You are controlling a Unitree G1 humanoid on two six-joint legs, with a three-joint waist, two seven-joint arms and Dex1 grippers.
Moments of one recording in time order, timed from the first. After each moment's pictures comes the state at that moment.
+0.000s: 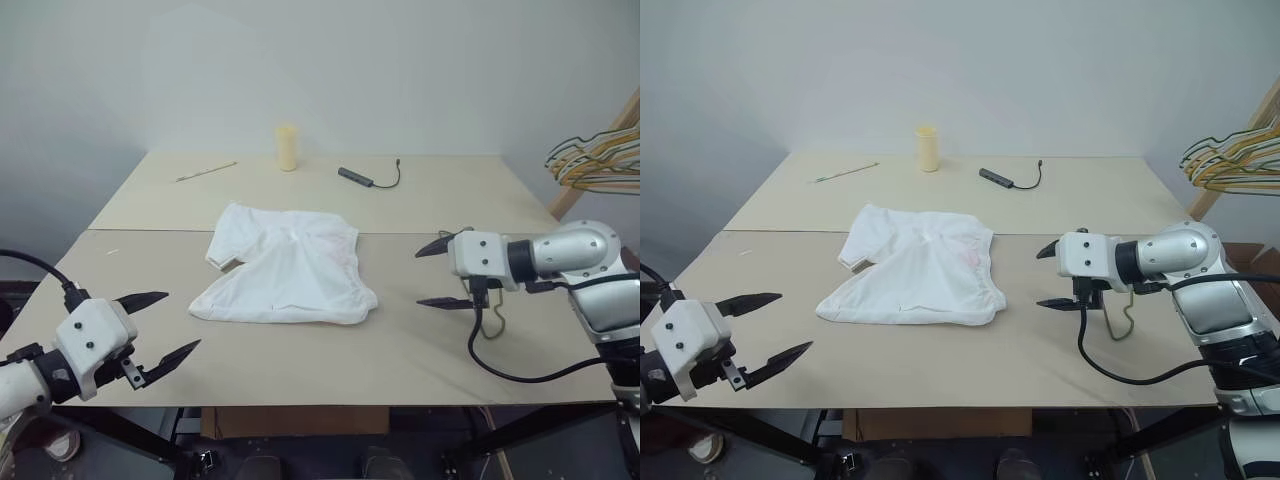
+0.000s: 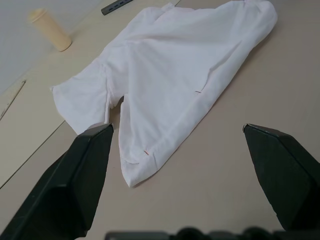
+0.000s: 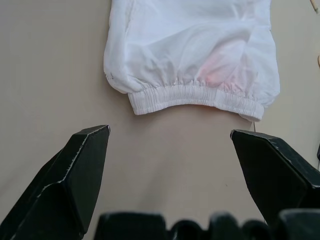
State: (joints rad) left arm 0.44 0.80 0.61 -0.66 -0.39 0.33 -0.93; right arm -0.53 -0.95 0.15 -0.05 0.12 0.09 1.28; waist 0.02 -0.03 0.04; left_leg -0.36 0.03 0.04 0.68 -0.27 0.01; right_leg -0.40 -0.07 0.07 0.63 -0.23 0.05
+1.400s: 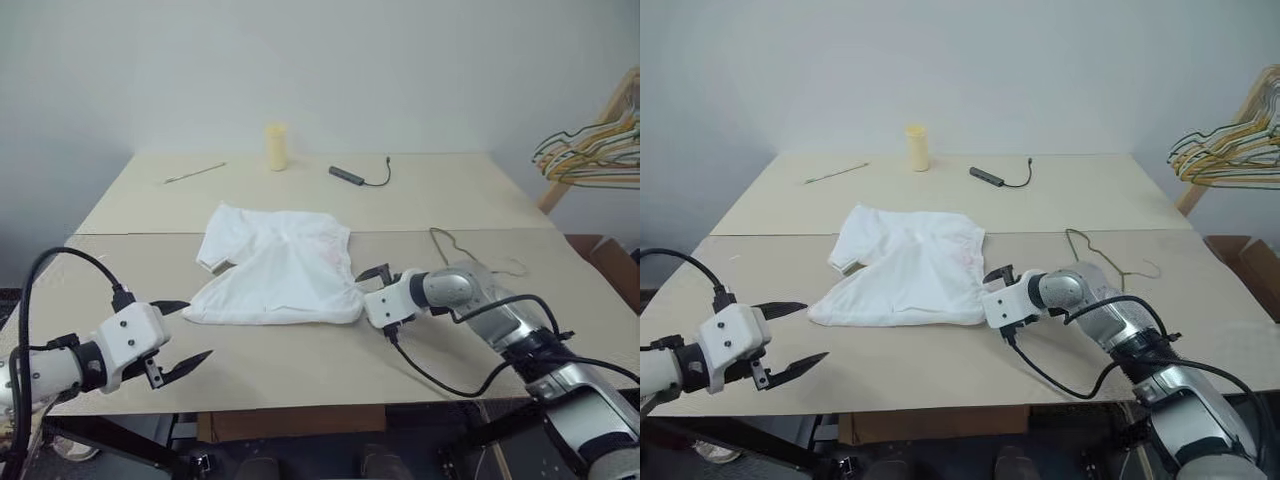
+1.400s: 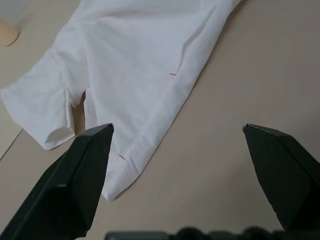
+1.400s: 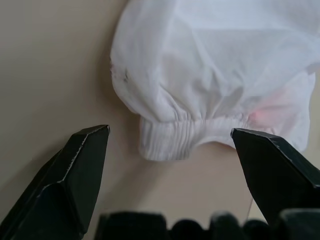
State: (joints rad) left arm 0.36 0.88 0.41 -0.55 -0.25 0.29 -0.96; right arm -0.65 -0.65 0.53 0.26 -0.45 -0.30 0.91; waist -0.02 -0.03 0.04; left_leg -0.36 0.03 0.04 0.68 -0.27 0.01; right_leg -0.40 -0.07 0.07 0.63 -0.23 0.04
